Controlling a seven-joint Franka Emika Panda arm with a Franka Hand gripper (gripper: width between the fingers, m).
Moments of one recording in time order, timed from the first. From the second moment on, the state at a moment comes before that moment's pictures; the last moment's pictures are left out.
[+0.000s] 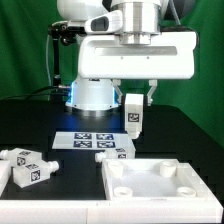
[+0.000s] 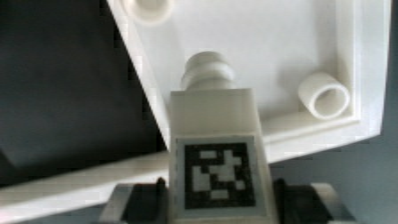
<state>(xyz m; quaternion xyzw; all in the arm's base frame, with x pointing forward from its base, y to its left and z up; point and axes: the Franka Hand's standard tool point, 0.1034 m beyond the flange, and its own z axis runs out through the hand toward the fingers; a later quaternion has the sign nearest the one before) 0.575 0.024 0.165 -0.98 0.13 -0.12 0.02</state>
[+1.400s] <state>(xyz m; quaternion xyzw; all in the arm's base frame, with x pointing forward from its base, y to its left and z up) 0.634 0.082 0.127 -0.96 0.02 -0.29 -0.01</state>
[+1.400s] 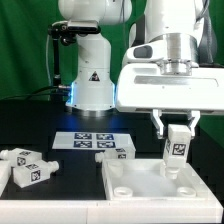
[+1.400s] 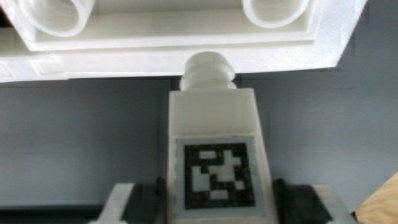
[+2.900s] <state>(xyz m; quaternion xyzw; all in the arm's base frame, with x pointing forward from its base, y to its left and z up) 0.617 0.115 0.095 -0.96 0.01 -0.27 0.00</state>
